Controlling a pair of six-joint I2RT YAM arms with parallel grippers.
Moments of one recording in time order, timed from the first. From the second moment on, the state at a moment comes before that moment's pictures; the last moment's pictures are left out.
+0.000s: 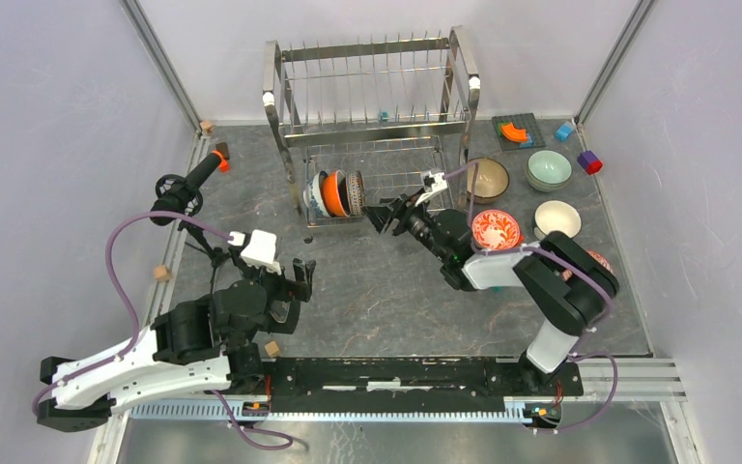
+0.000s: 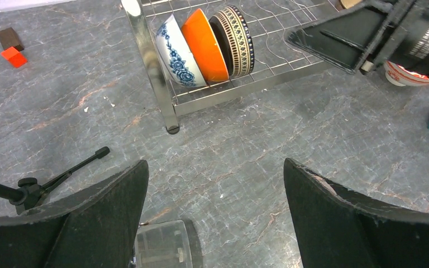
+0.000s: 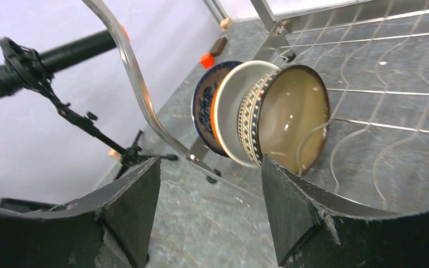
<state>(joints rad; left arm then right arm) -1.23 0.46 0.71 -0.62 -0.91 -0.33 0.72 1.65 0.63 1.10 -0.05 0.54</state>
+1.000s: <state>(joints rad) -1.23 0.45 0.71 -0.62 -0.91 -0.33 0.66 2.05 0.96 1.18 -0.16 0.76</state>
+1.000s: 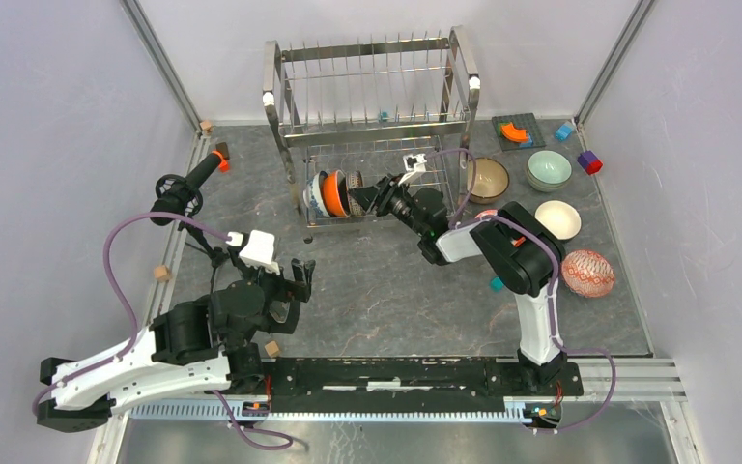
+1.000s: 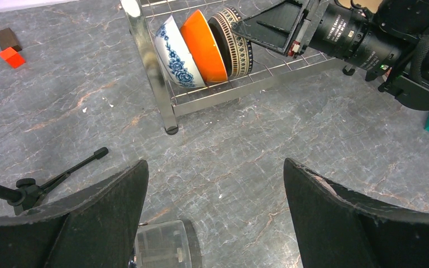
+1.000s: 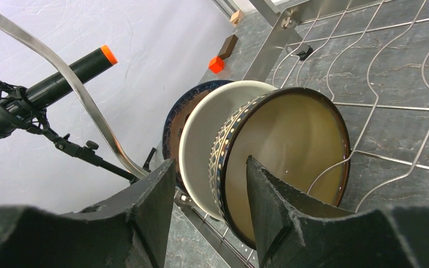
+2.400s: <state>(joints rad) -1.23 0.49 0.71 -0.62 -0.91 -0.33 0.59 2.22 1.00 1.44 -0.30 1.02</state>
